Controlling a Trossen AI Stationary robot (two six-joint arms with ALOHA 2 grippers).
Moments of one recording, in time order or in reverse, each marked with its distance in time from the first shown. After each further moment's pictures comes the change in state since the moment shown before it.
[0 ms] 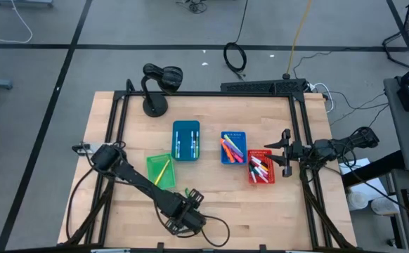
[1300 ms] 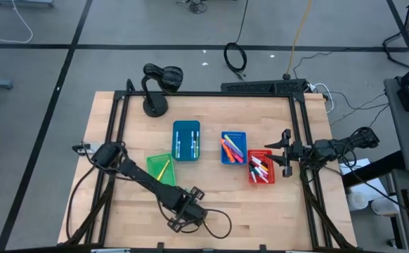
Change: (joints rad) left arm 0.061 0.030 -0.138 0.196 0.074 -0.007; right arm 0.000 0.000 0.000 0.002 0.000 0.000
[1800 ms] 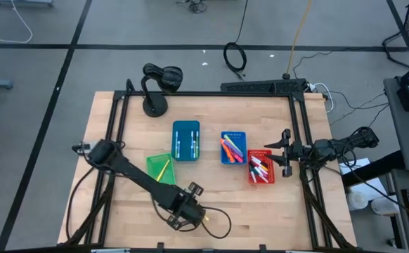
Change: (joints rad) left arm -0.025 -0.089 0.080 -0.143 -0.090 -0.026; right arm 0.000 0.000 0.000 0.000 0.000 0.000
